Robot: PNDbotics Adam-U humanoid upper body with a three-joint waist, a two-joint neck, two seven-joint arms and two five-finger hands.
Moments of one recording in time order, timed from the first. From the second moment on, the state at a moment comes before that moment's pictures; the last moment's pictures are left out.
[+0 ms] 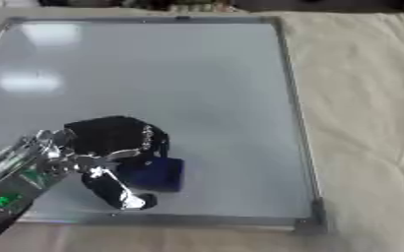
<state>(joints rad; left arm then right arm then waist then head) -0.85 0.44 -0.73 -1.63 -0.69 -0.09 -0.54 -0.52 -0.55 -0.12 -1.99 0.02 -0.05 -0.53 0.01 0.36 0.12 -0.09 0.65</state>
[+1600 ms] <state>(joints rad) -0.84 0.39 -0.71 -1.54 -0.80 -0.15 -0.41 -0.51 -0.54 -0.12 -1.99 0.01 -0.06 -0.52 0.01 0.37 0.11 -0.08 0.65</state>
